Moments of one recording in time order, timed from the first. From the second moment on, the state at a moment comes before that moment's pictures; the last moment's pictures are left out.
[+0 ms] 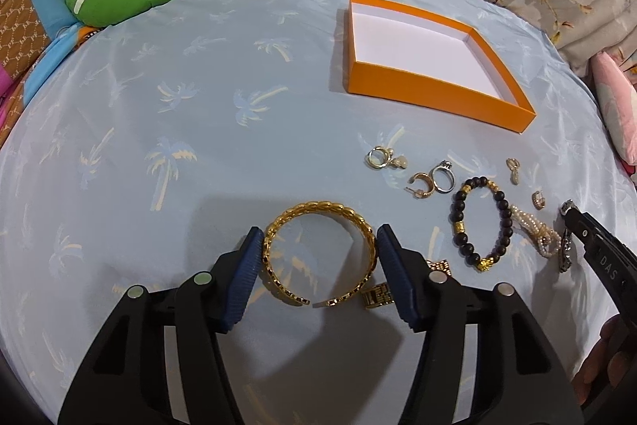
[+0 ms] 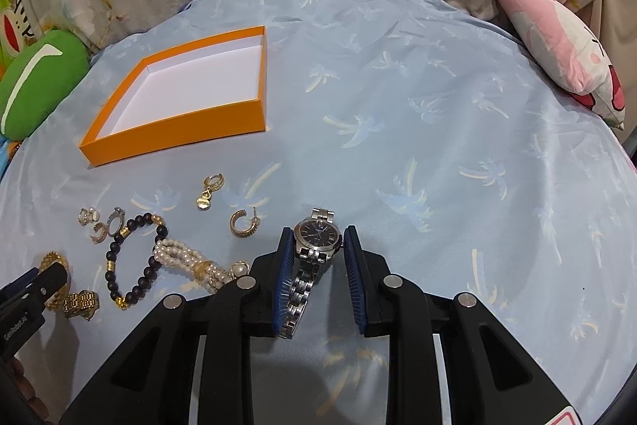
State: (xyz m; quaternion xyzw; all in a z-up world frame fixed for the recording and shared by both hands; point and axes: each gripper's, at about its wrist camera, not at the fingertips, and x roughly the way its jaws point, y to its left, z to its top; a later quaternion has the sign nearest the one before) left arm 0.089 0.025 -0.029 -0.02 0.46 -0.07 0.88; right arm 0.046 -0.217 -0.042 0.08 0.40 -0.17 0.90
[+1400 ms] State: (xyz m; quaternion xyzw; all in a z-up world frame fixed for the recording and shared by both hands) left arm 0.319 -0.078 0.012 0.00 0.42 -0.08 0.90; right arm 0.292 -0.224 0.007 0.08 0.39 -0.05 0.92
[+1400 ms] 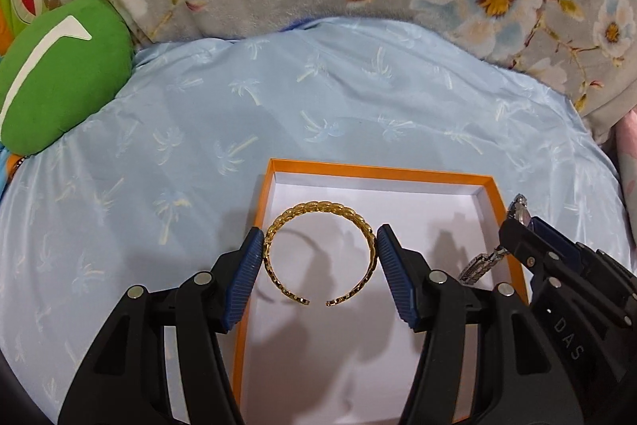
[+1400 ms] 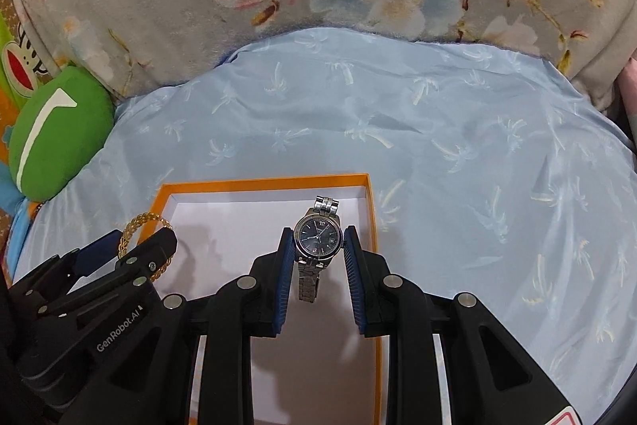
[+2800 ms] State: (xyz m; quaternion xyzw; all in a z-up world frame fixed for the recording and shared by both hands) left arm 0.127 0.023 0.018 -0.03 0.43 -0.09 0.90; right arm 0.047 -0.220 -0.028 0.07 0.41 -0.06 0.91
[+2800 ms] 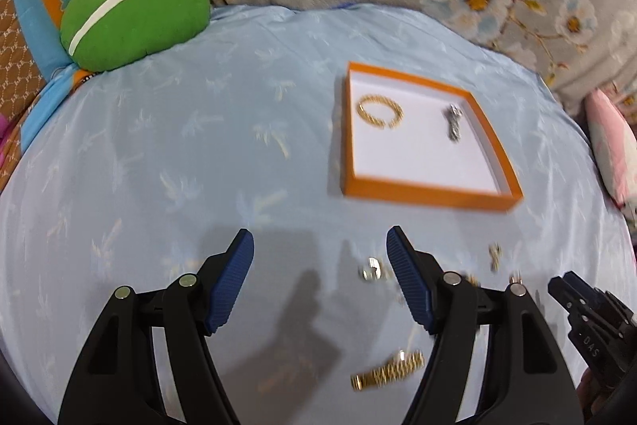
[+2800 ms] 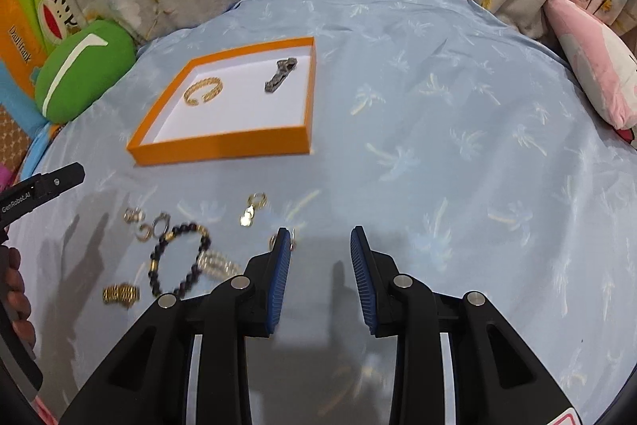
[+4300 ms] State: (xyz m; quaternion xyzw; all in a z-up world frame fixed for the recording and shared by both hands) left arm 0.065 -0.009 -0.036 0.04 0.45 -0.16 0.88; right arm 0.026 -0.194 -0.060 0.07 0.45 0.00 0.89
